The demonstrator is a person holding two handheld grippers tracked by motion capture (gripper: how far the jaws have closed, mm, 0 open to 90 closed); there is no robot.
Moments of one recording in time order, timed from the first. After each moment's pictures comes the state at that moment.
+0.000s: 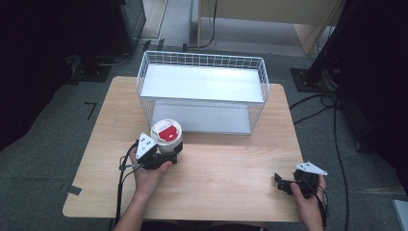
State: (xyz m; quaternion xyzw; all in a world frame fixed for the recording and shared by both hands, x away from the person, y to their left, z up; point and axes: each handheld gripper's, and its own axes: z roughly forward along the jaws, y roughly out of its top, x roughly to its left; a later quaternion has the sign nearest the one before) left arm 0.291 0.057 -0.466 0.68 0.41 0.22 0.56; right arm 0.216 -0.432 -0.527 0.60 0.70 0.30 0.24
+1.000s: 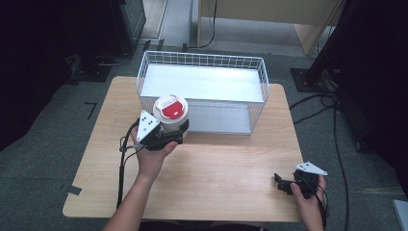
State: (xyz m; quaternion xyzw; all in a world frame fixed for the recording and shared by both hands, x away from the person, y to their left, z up) left arm 0.312 0.037 -0.386 0.65 0.36 0.27 0.61; right arm 0.216 -0.432 -0.527 0.60 0.70 0.30 0.24
